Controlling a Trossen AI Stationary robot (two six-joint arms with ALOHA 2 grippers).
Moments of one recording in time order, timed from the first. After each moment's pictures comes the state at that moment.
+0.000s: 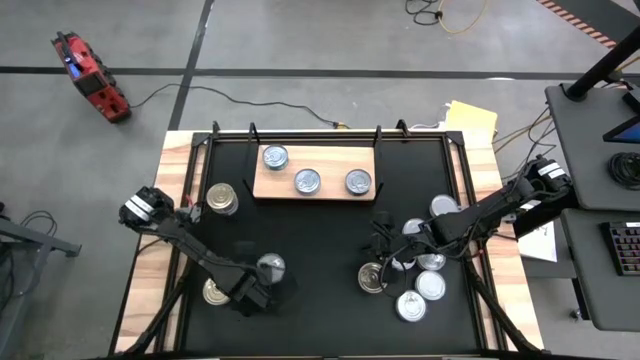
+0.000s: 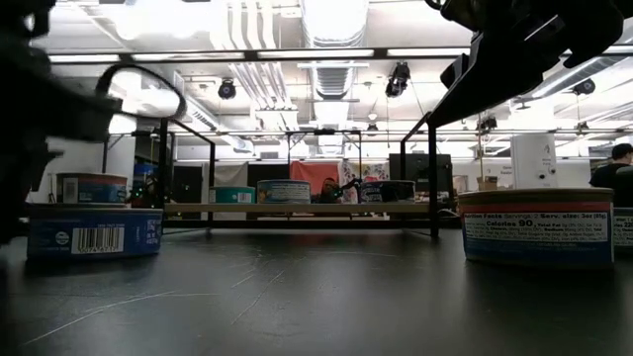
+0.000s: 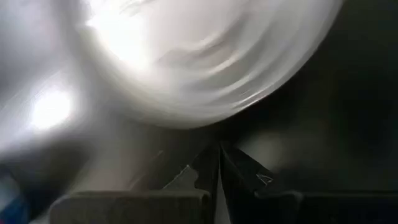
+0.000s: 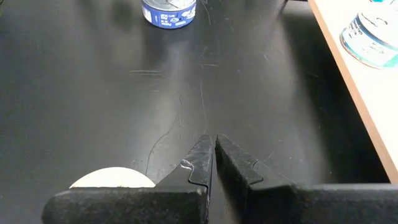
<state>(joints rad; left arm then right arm) -0.65 1.74 1.01 -0.99 -0.18 -0.69 0.39 1.37 0.73 -0.07 0.34 0.21</state>
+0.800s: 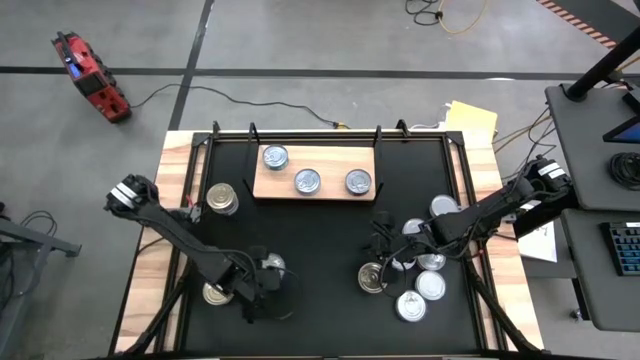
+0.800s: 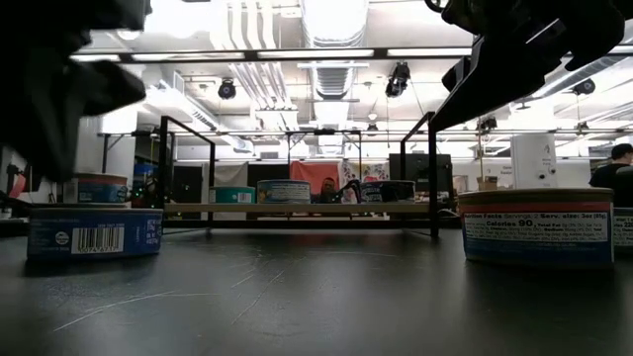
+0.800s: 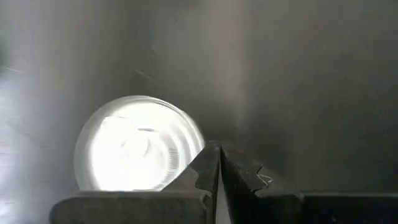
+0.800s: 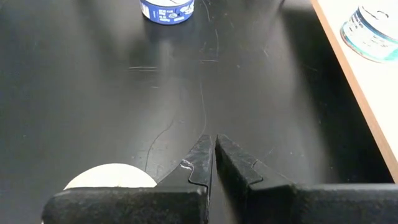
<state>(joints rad) -0.65 1.61 1.00 -0.64 -0.24 -0.59 0.39 1.37 0.72 -0.08 0.34 0.23</state>
